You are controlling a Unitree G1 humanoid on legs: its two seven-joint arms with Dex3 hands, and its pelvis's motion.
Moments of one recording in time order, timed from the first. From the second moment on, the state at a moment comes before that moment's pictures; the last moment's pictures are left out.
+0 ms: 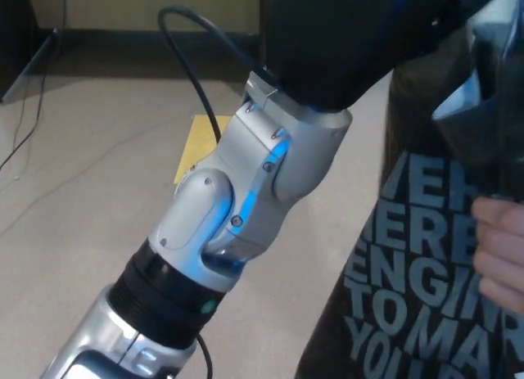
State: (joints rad) left_arm -0.98 0.08 -0.37 -0.02 0.93 -0.16 0.49; right_arm -0.12 -0.48 0.28 1.16 -0.36 -0.30 0.01
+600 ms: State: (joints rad) left_arm -0.66 0.28 -0.35 -0.24 0.91 -0.10 0.21; right_arm -0.13 -0.47 0.29 1.17 -0.36 -0.30 0.01
